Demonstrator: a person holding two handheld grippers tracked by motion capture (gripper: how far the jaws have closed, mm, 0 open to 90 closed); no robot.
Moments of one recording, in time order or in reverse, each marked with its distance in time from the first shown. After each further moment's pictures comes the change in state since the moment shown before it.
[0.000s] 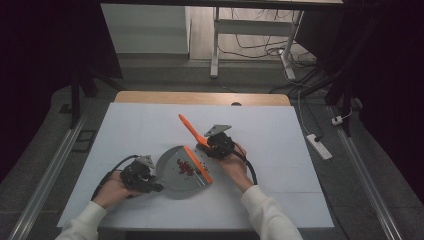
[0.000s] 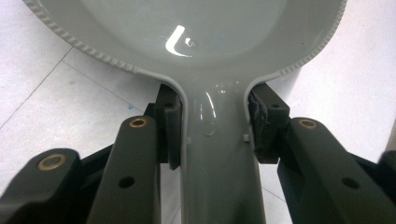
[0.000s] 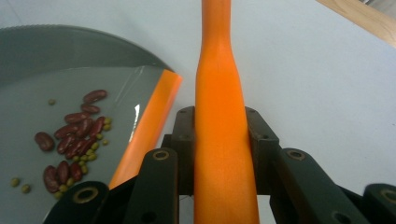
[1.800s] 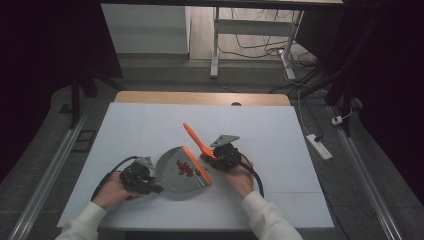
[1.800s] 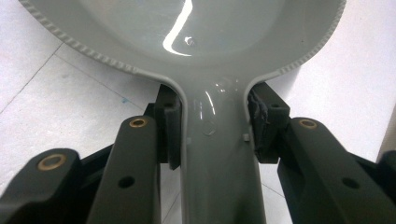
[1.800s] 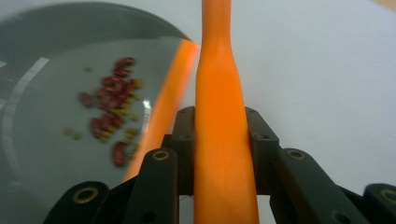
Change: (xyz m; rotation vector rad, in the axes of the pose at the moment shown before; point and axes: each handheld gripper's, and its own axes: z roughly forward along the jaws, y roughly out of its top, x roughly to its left) left arm -0.002 -0.002 0.000 0.013 -0.004 0.003; right arm 0.018 -0.024 -0.030 0.007 0.029 0.052
